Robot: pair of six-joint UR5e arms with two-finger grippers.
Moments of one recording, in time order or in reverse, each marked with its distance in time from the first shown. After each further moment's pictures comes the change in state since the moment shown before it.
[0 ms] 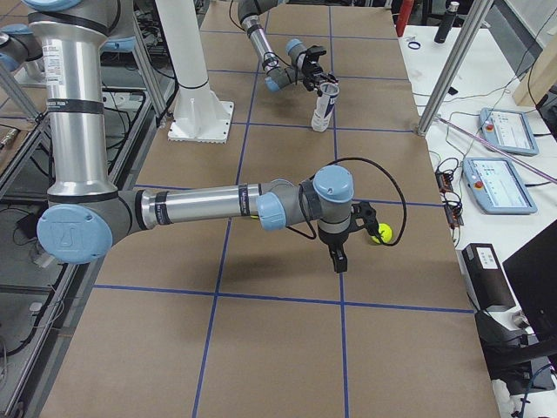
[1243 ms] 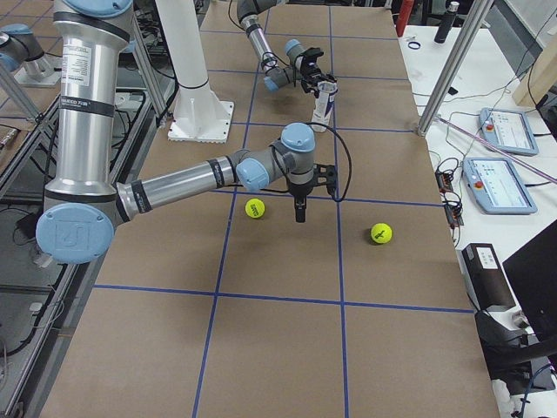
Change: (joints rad) left arm 0.007 0.028 -0.005 0.007 -0.001 0.024; right arm -0.390 -0.171 0.326 0.090 -0.106 0.668
